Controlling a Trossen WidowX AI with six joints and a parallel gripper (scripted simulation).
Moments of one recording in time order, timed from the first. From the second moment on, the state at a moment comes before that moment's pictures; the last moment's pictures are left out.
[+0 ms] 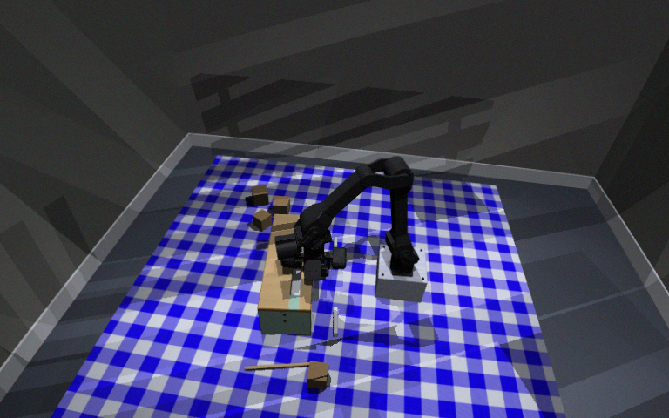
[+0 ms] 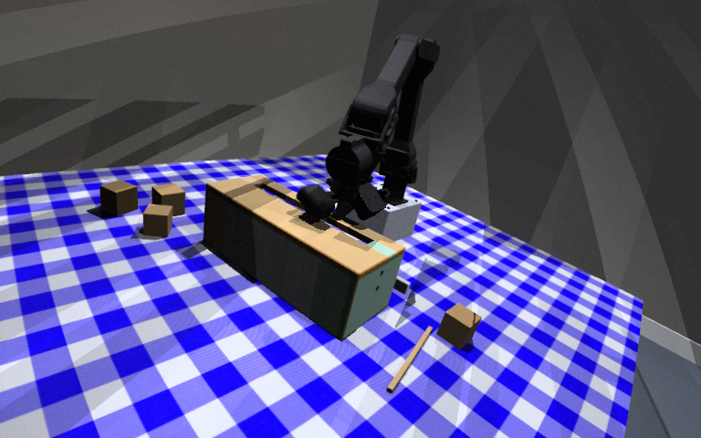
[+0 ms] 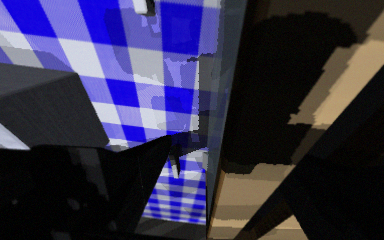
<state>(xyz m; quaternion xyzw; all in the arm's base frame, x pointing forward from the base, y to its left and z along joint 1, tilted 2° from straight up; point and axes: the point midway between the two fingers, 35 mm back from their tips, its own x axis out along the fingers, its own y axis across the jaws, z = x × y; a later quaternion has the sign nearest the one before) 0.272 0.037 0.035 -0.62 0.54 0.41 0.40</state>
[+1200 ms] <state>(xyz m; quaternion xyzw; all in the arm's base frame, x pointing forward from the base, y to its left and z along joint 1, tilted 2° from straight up) 0.280 -0.043 0.037 -0.62 0.54 0.40 0.40</state>
